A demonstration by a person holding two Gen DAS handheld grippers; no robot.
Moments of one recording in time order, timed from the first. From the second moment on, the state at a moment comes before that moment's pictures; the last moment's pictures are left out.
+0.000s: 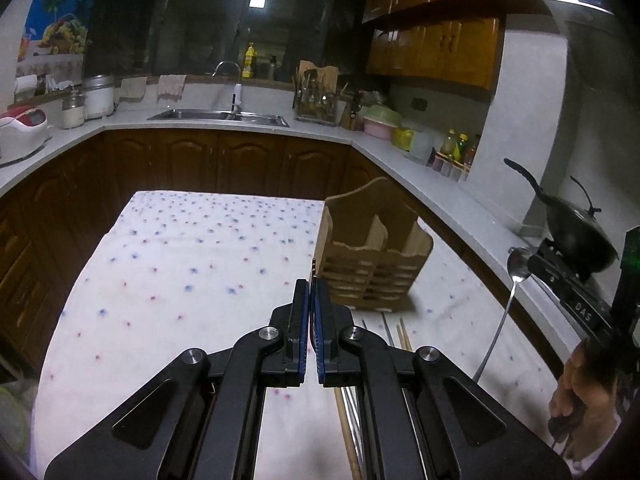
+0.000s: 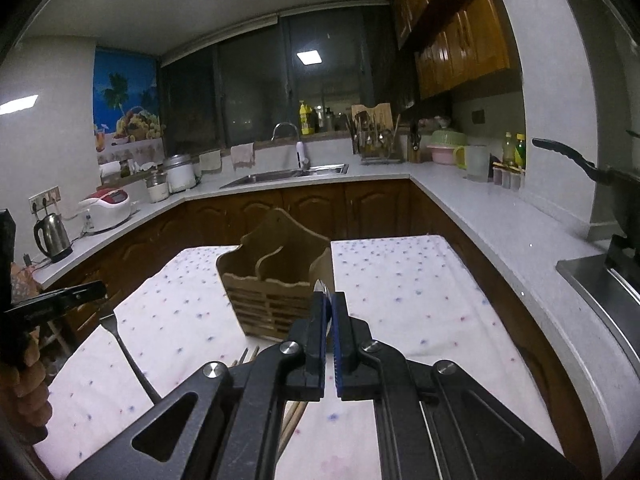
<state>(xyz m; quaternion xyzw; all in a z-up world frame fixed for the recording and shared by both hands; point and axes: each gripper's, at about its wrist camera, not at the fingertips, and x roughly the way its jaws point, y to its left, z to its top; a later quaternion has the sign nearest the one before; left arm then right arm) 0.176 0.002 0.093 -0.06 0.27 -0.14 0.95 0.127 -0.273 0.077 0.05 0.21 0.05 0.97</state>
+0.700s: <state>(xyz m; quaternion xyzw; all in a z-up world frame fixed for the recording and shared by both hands) 0.324 -0.041 0.157 -0.04 0.19 -0.08 0.98 0.260 -0.248 0.136 -0.04 0.06 -0.06 1.00</state>
